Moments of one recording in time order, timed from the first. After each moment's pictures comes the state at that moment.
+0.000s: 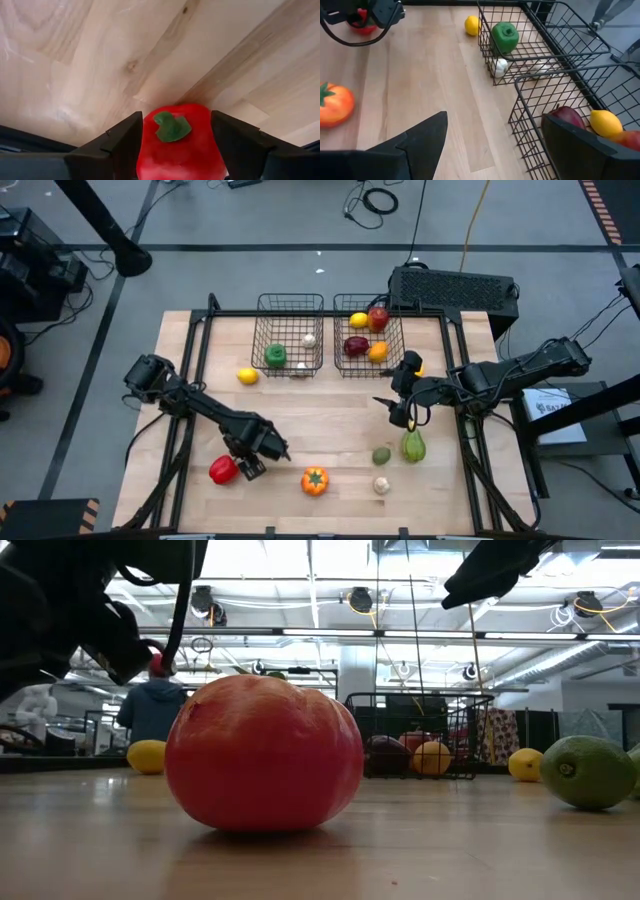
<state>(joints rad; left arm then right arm) -0.42 1.74 1.09 -1.10 0.36 -0.99 0.28 1.04 0.89 -0.53 0.52 0.26</state>
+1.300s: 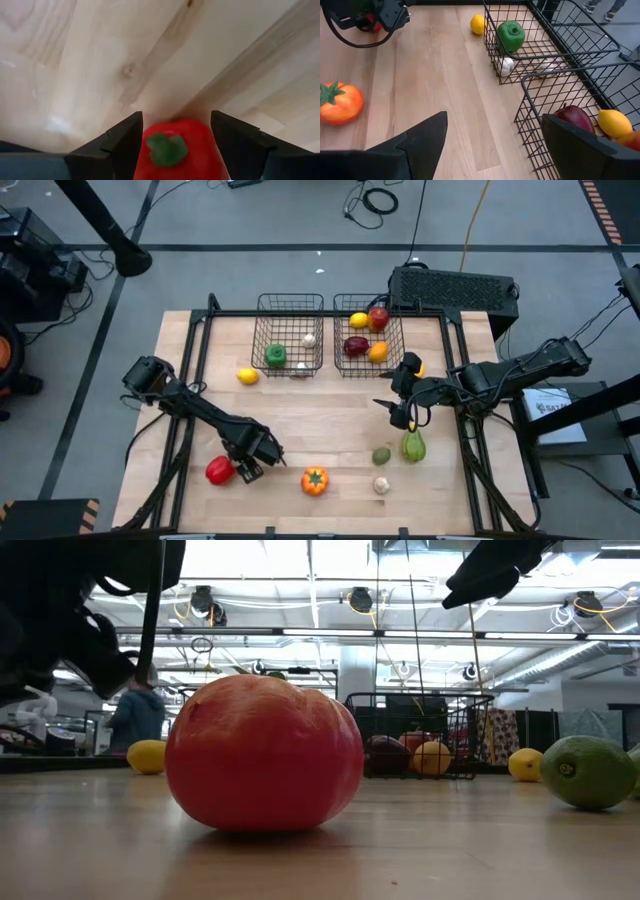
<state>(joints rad) -0.46 1.74 1.02 -1.01 0.34 -1.03 0.28 1.04 0.89 -0.53 0.49 0.27</state>
